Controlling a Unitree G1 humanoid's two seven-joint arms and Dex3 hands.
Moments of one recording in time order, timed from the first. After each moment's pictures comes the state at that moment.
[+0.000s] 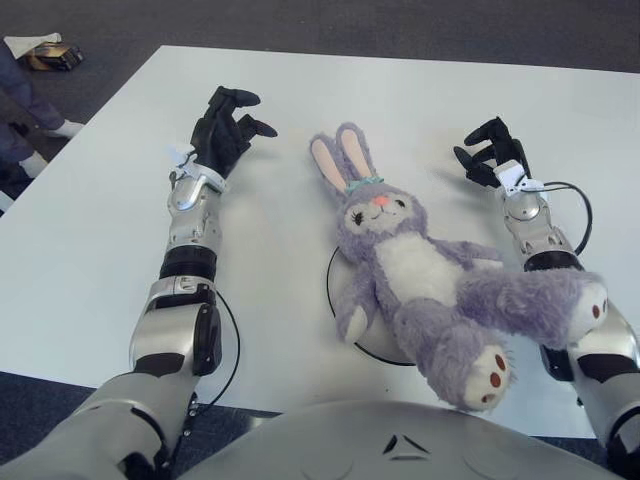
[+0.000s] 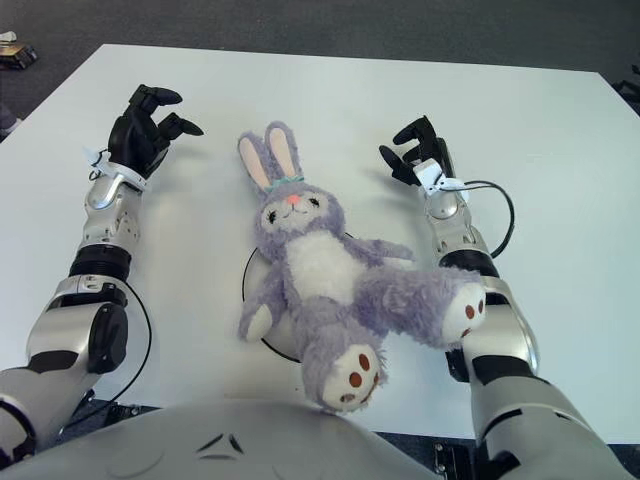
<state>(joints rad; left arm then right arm) -0.61 0.19 0.25 0.72 -0.29 -0.39 -0.40 -0.60 -0.38 -0.01 0.89 -0.10 -0.39 -0.08</state>
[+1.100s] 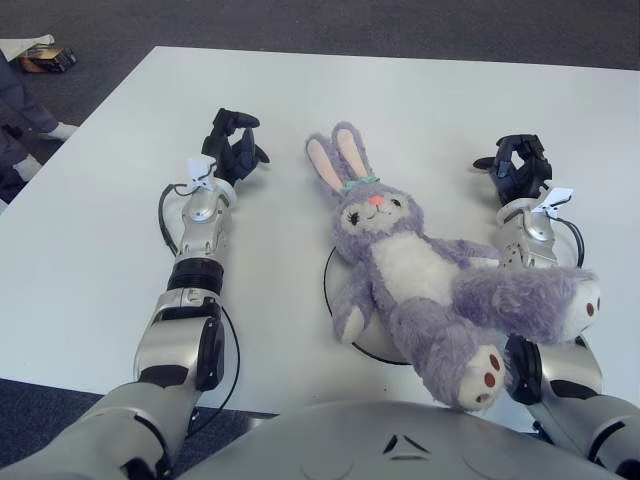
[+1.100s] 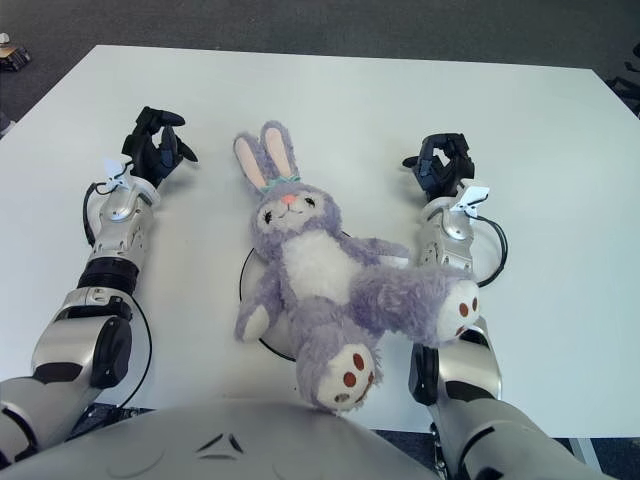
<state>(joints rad) -0.53 0.16 0.19 0.68 -0.12 -0.34 -0.15 -0.47 -0.18 -0.32 0.60 0.25 -0.23 -0.04</state>
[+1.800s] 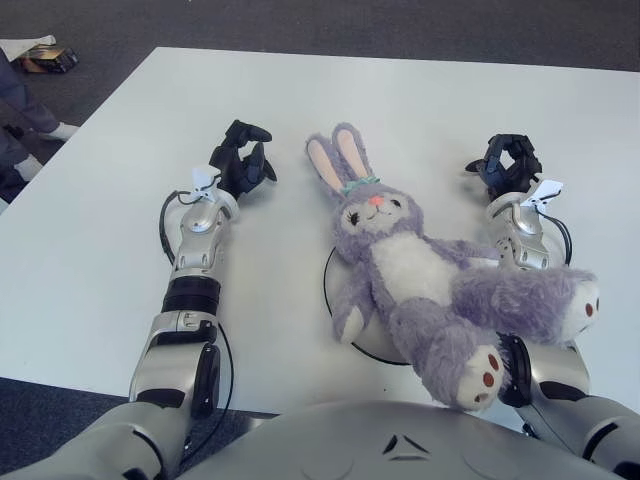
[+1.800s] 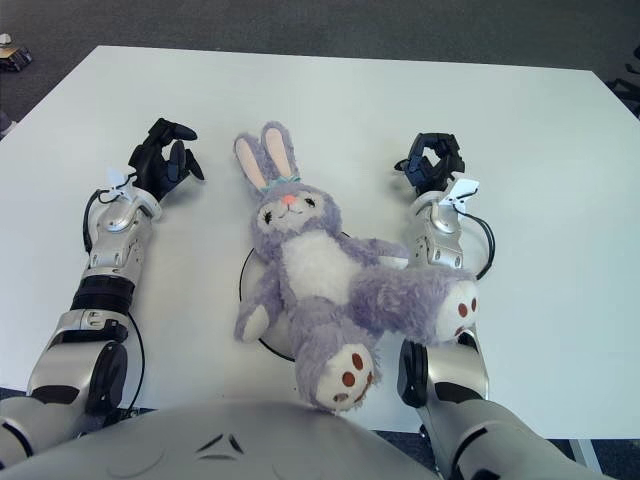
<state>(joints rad) -0.42 0.17 0.14 0.48 -0.14 -0.20 -0.24 -0.47 -0.15 -0.30 0.52 0.21 -0.11 -0.11</state>
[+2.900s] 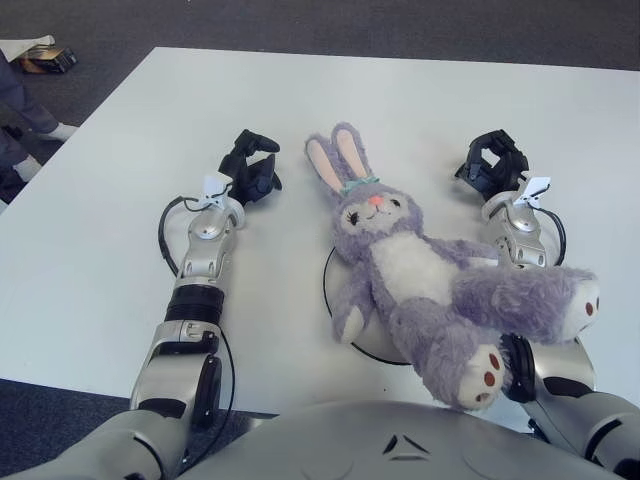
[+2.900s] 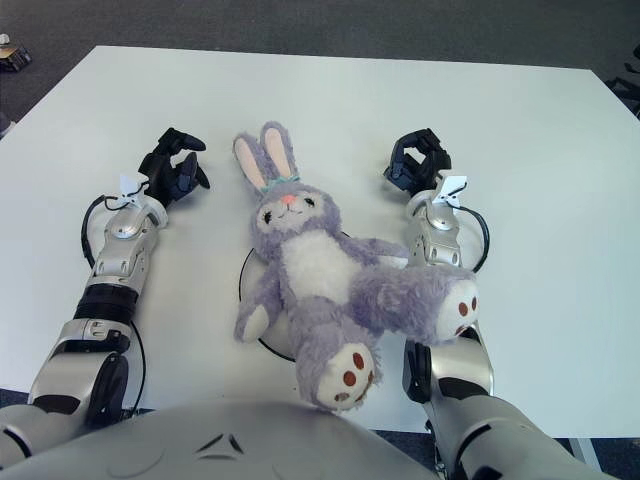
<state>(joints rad) -0.37 0.15 0.10 0.43 -0.07 -0.19 -0.18 -0.50 -0.19 -0.26 0.61 0.16 -0.17 0.02</state>
